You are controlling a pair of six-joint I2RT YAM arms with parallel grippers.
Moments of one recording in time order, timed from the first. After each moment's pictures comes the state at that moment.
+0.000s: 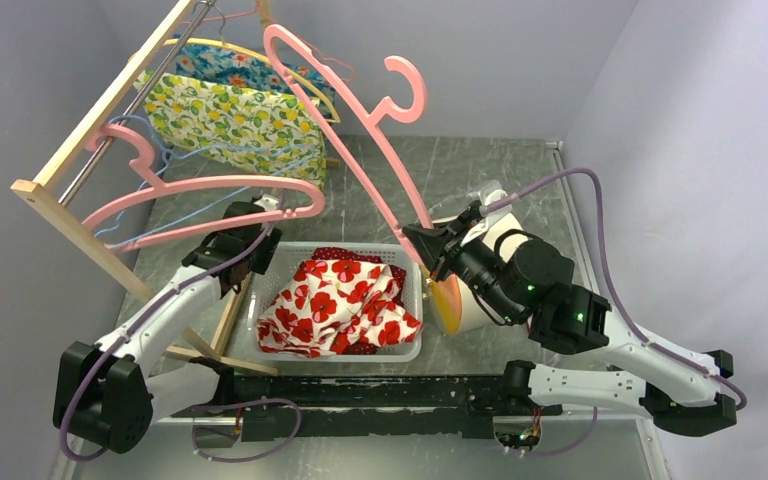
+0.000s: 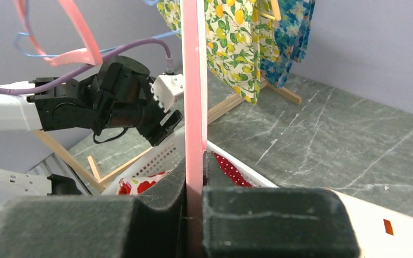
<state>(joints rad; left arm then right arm) -0.32 1.12 0.73 -0.39 -0.36 0.16 1.21 0.80 1.11 -0.24 0.47 0.14</state>
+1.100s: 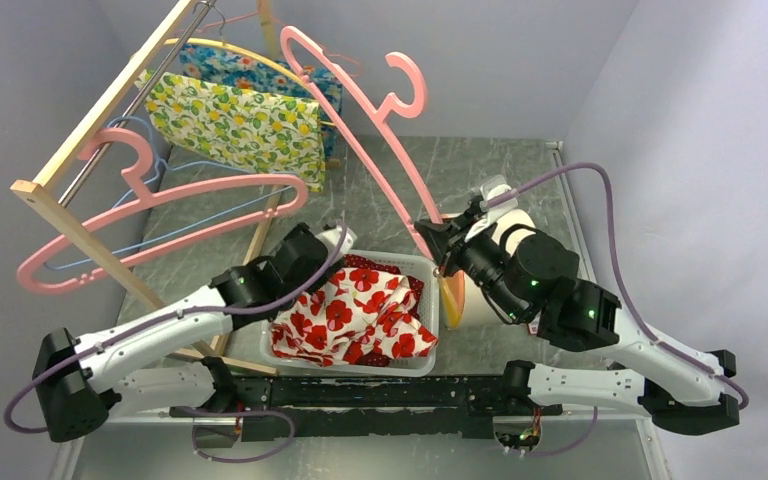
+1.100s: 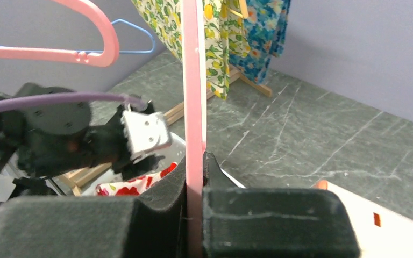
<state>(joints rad) -0.92 1.08 0.84 -0.43 -0.61 0.18 1.21 0.83 1.18 -0.35 0.54 0.10</state>
